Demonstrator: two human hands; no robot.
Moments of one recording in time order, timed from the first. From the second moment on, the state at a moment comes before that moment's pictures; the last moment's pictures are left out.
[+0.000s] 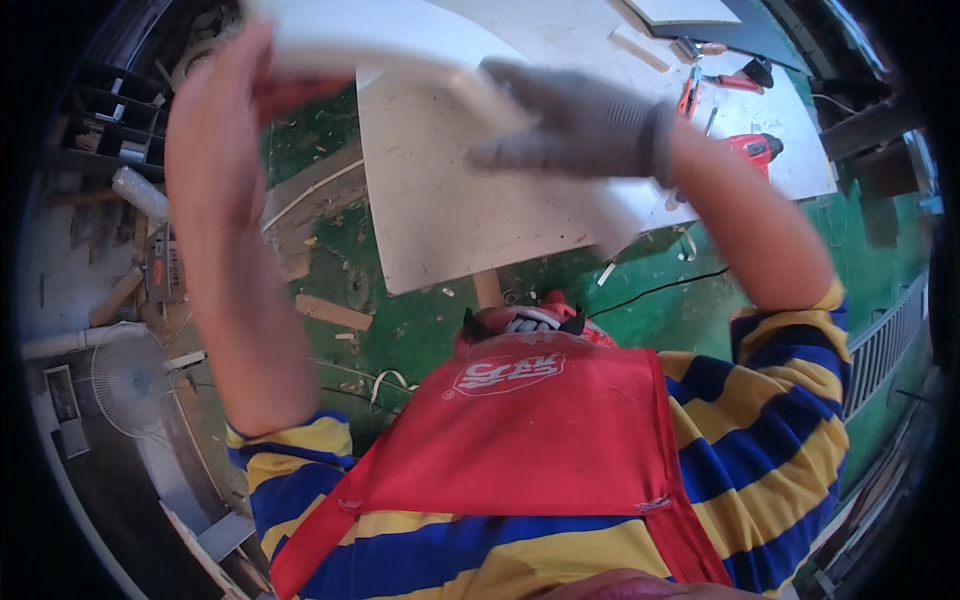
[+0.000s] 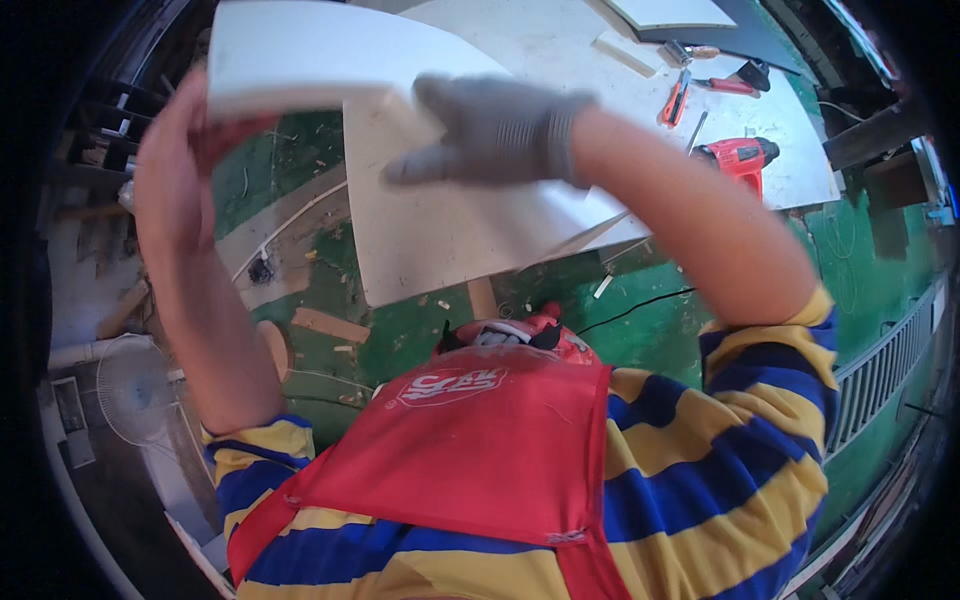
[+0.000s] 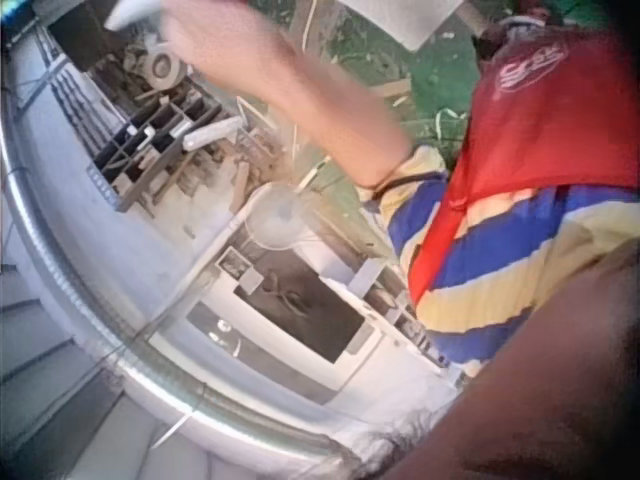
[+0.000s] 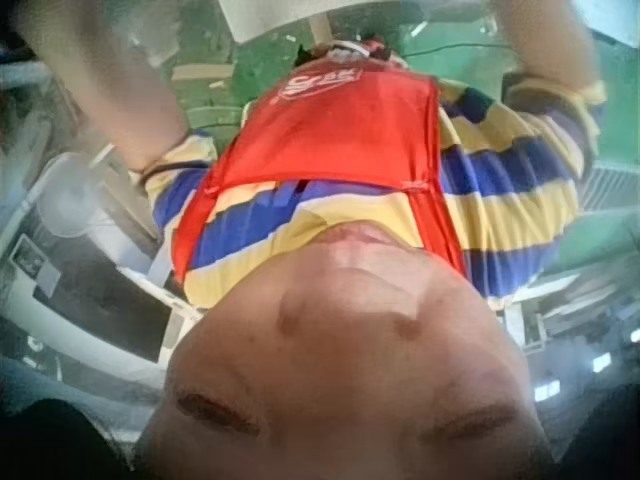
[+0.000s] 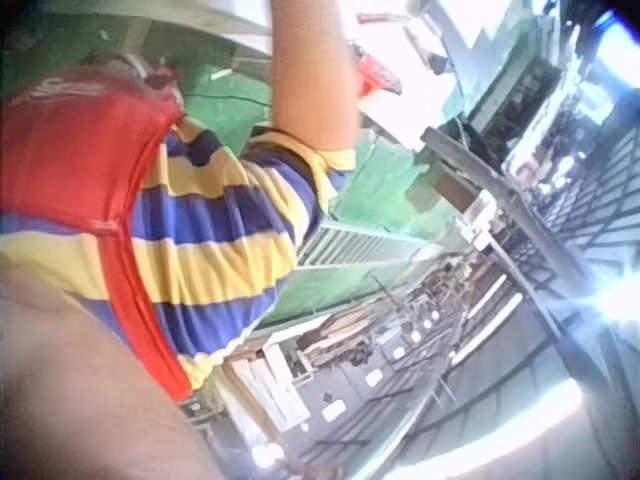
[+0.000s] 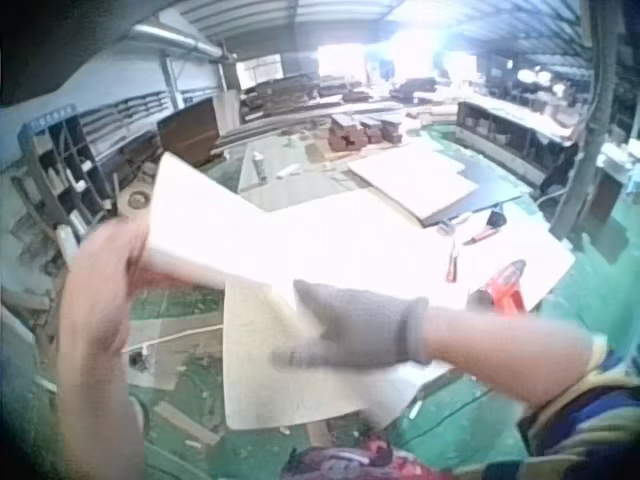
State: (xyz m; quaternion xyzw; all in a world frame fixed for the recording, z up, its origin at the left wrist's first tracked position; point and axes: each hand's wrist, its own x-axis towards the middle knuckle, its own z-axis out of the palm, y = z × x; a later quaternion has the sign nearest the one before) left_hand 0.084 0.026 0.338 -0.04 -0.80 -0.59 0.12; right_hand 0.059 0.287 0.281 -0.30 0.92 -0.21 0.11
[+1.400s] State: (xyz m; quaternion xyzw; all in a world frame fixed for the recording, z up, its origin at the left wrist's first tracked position) left_hand 0.278 -0.034 -0.095 0.34 -0.68 -0.64 -0.13; right_hand 0.086 0.336 0.171 -0.03 0.79 -0.60 0.10
